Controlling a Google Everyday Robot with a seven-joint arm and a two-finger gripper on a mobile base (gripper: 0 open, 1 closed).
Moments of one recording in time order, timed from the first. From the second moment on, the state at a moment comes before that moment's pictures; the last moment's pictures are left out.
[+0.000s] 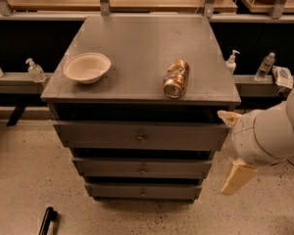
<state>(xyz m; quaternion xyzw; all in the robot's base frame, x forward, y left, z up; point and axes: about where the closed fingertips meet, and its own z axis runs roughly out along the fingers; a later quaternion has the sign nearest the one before) 0.422 -0.184 0.820 -0.64 0.73 -0.05 0.24</state>
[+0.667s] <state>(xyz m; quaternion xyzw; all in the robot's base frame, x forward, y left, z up) 0.447 -0.144 0.741 -0.66 0.68 -0.08 0.31</state>
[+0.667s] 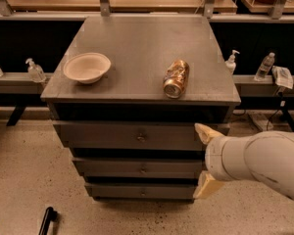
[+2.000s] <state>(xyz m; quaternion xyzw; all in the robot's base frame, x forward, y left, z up) 0.517 -0.141 0.698 -0.68 0.67 -0.10 0.29</state>
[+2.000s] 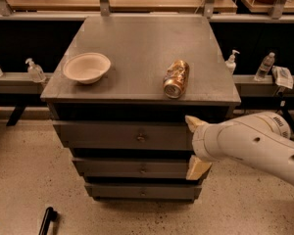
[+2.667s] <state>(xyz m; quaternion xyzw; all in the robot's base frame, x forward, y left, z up) 0.535 -0.151 0.687 -0.66 0.69 -0.09 0.27</state>
